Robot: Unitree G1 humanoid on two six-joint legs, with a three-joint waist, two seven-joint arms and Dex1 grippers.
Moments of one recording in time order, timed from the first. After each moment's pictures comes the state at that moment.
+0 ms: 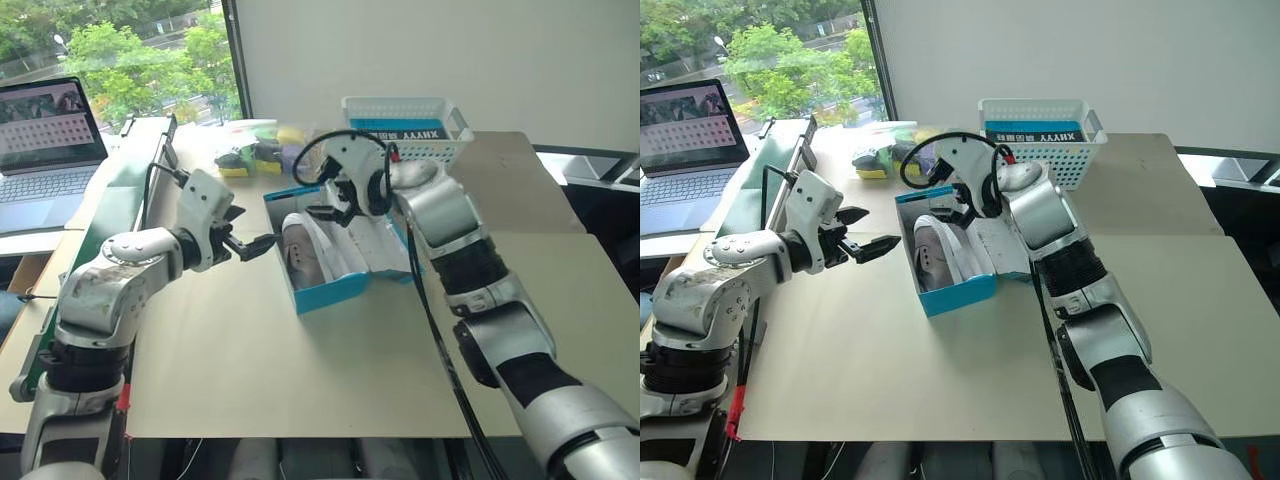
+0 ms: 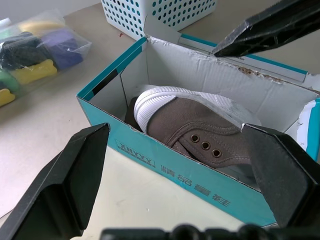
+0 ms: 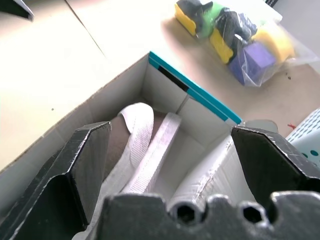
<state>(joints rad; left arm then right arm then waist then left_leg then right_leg) -0.54 0.68 0.03 -0.28 -0.47 0.89 -0.57 -1.13 -0.28 0.27 0.26 -0.02 0.85 0.75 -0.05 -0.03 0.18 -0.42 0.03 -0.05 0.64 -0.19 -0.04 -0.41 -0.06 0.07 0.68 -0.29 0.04</state>
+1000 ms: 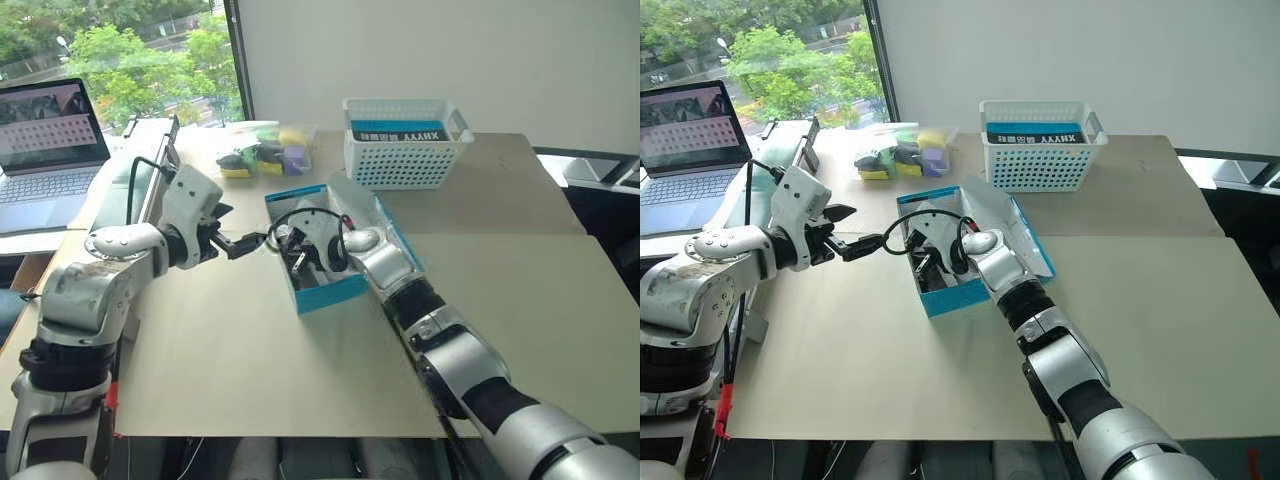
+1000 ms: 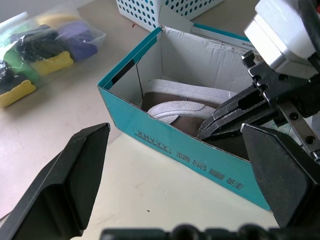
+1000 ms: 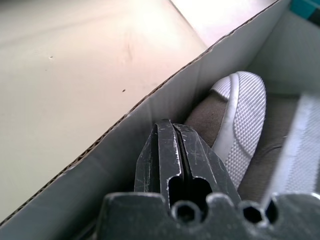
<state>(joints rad) -0.56 0.72 0.05 -0.29 -0.46 0.93 -0.60 -0.98 -0.07 0.31 0.64 -0.01 0.46 0.73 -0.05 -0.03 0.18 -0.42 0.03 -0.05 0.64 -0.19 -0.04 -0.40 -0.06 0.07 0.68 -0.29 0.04</state>
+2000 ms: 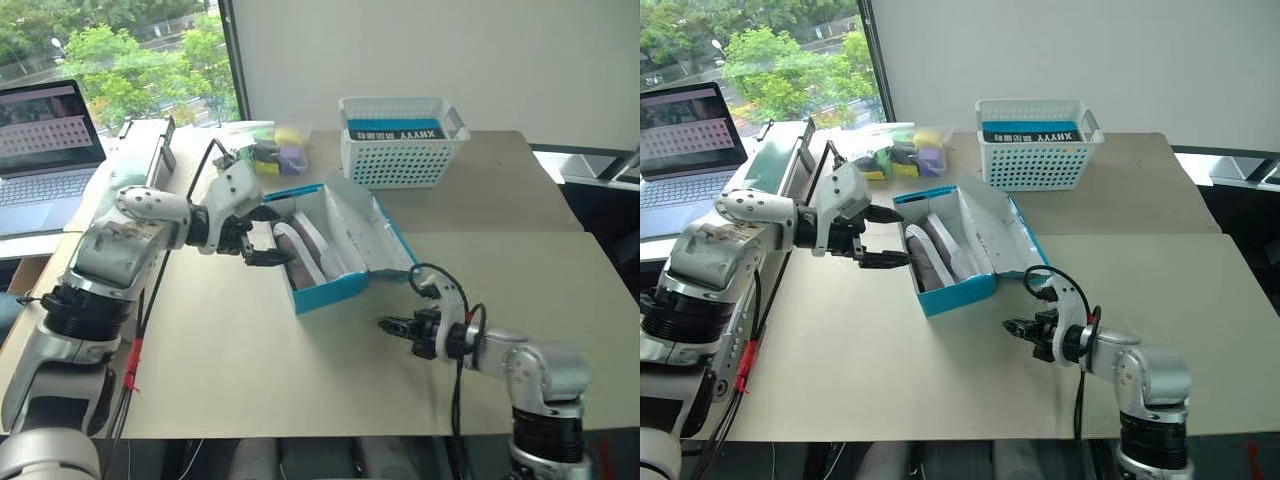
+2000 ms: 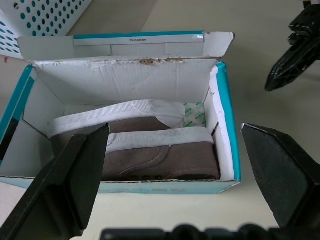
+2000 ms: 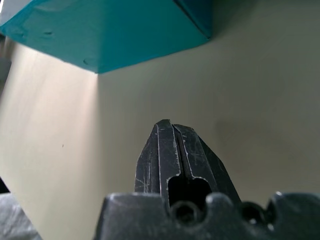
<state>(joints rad) -0.79 0.79 -0.22 -0.05 -0.35 0.70 -1.11 -0.21 -0.20 -0.26 -0.31 0.47 1.25 0.52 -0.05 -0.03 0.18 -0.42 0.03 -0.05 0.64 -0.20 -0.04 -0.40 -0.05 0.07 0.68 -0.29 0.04</state>
